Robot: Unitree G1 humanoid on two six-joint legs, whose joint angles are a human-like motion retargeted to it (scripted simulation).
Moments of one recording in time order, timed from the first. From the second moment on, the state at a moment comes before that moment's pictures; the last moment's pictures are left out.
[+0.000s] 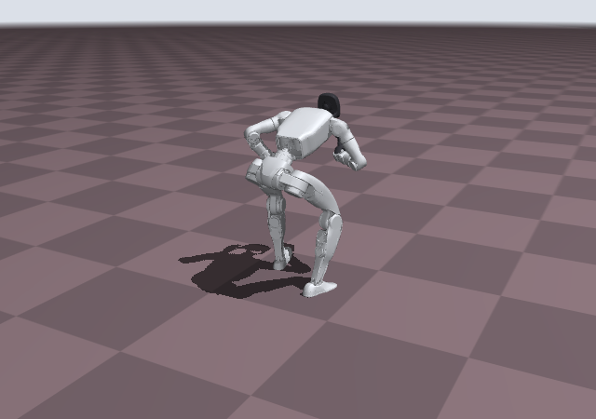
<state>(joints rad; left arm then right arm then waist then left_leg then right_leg) -0.06 0.71 -0.04 -0.40 -0.66 -0.37 0.65 -1.18 -0.78 0.61 -0.41 -0.11 -0.06 -0.77 0.11 -0.16 0.52 -1.50 0.28 0.33 0.72 -0.22 0.00 -1.55 -0.16 -0.01 1.19 -0.30 -0.03</state>
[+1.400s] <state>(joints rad) -0.86 0.64 -0.50 0.01 -0.59 -0.24 0.59 -0.72 -0.77 0.38 -0.34 0.00 -0.05 -0.39 0.05 -0.03 0.52 -1.37 0.30 0.10 1.28 -0.55 0.03 -1.57 -0.25 -0.16 1.34 -0.13 -0.04</state>
